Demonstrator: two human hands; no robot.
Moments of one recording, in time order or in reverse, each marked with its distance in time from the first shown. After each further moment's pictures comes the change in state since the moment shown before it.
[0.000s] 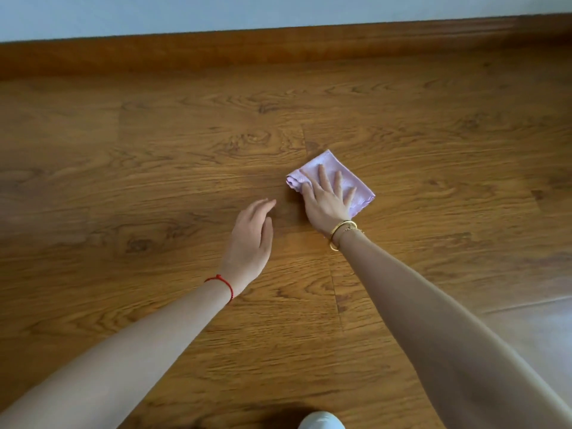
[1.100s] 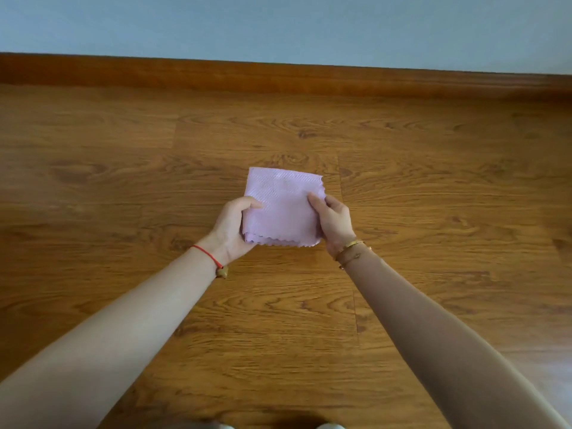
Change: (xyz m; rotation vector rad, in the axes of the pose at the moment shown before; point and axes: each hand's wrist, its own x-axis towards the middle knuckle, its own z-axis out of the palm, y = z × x) left_hand 0.034 0.002 -0.102 -1.361 -0.077 -0.840; right_hand -0.015 -0.067 0.004 1.066 0.022 0.133
